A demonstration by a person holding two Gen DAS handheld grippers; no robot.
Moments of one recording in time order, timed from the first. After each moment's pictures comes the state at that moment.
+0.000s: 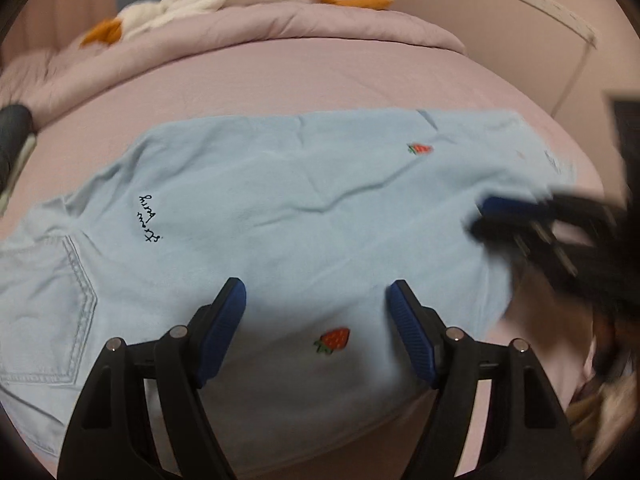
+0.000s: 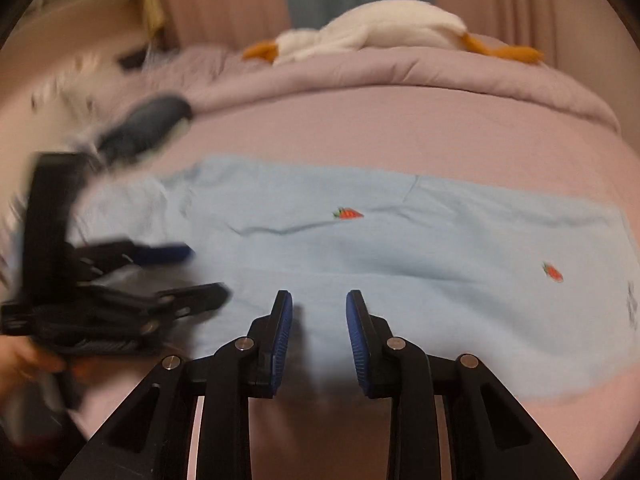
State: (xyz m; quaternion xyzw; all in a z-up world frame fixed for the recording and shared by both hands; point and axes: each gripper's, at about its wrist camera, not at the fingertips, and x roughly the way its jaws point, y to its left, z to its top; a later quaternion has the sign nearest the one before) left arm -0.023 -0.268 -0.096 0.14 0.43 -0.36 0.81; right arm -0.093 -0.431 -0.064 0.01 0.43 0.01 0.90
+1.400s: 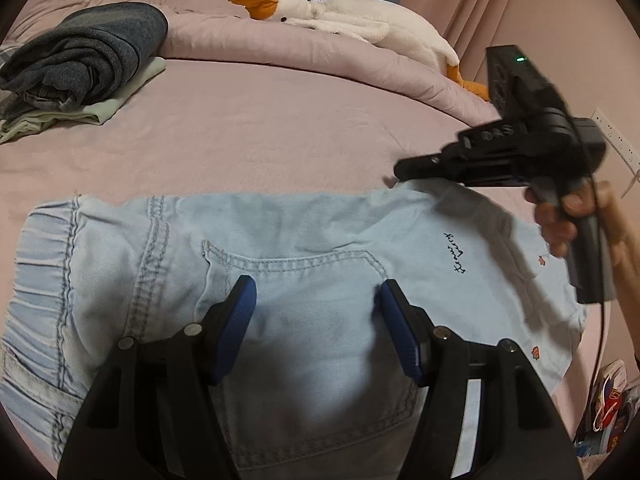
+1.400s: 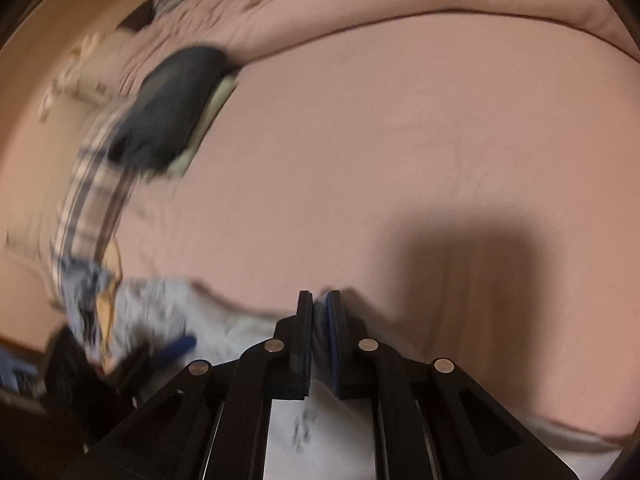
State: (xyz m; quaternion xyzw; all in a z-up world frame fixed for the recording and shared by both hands) left arm 0.082 -0.111 -0.098 -0.03 0.43 -0.27 0.86; right arm 0.129 -0.342 -0.087 0.15 0.57 0.15 0.79
